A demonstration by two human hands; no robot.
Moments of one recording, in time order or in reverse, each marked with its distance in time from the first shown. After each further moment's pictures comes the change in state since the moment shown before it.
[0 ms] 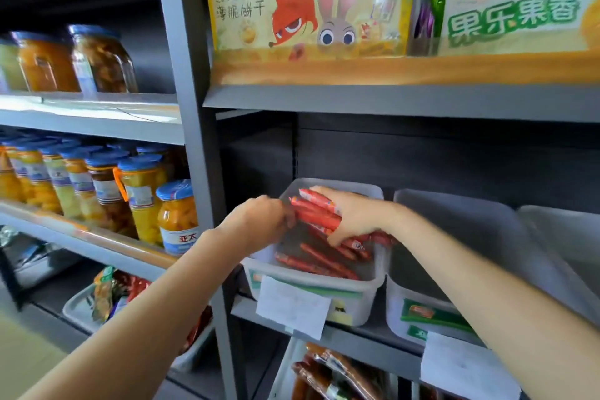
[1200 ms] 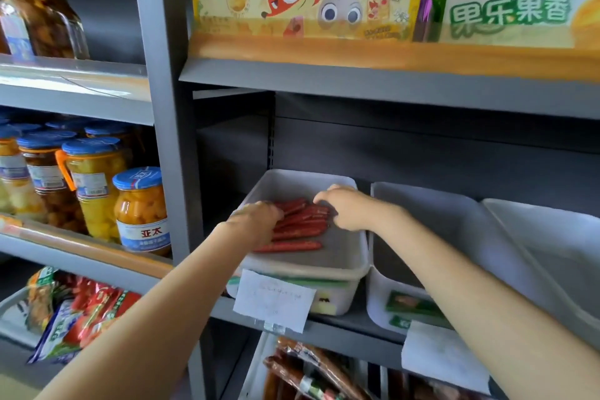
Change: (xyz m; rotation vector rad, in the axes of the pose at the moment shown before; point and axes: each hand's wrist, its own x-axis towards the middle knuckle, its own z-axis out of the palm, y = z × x) left_hand 0.037 0.005 0.048 -0.299 -0.083 -0.044; right_hand 0.011 0.025 0.010 -0.317 0.054 0.166
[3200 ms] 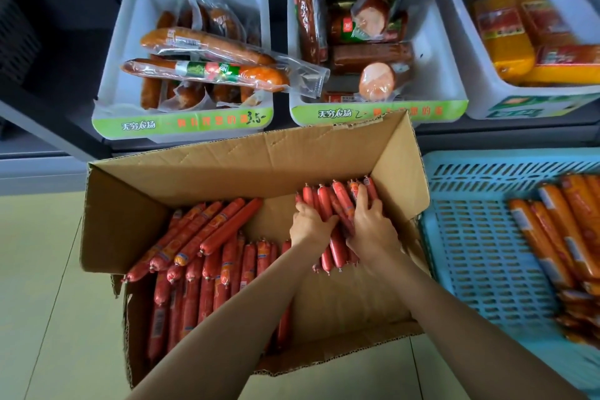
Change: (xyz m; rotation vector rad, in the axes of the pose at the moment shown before) left_hand -0.235 0.155 0.504 -0.524 -0.629 -0.501; right_hand -0.327 0.012 0.505 0.352 -0.253 0.911
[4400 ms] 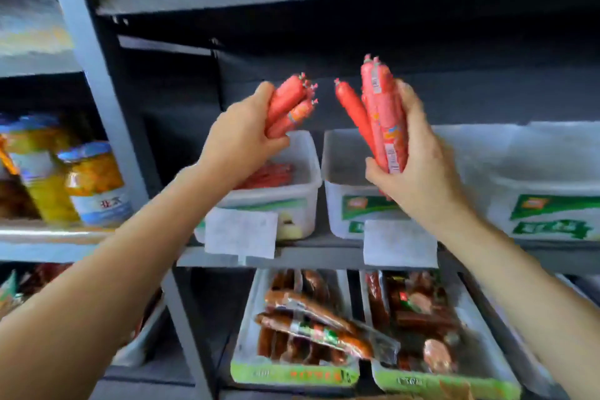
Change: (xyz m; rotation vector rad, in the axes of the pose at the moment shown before) left_hand -0.212 0.194 -0.484 0.311 1.092 1.066; right_hand -0.095 -0.206 -0.424 0.560 1.043 -0.943
